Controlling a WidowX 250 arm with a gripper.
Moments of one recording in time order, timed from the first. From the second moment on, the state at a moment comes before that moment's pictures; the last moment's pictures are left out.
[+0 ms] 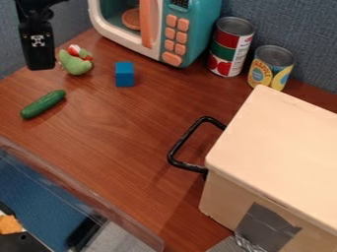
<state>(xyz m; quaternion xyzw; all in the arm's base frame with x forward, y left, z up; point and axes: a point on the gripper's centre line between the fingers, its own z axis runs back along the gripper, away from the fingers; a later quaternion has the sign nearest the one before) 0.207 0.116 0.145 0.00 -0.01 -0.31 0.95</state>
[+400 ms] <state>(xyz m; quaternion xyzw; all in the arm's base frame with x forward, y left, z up) 0.223 0.086 0.128 -0.03 -0.03 -0.27 0.96</state>
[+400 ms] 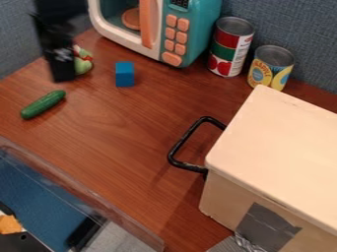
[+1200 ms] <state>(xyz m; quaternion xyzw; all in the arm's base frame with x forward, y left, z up) 0.280 -0.013 0.089 -0.07 -0.12 -0.06 0.99</state>
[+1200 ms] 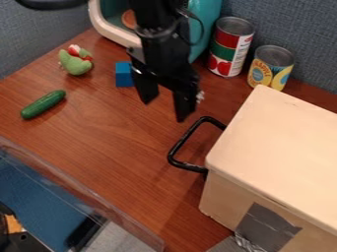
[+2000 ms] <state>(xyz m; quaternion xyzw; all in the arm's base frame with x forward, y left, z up) 0.283 -0.030 0.026 -0.07 -0.05 -0.03 1.00</state>
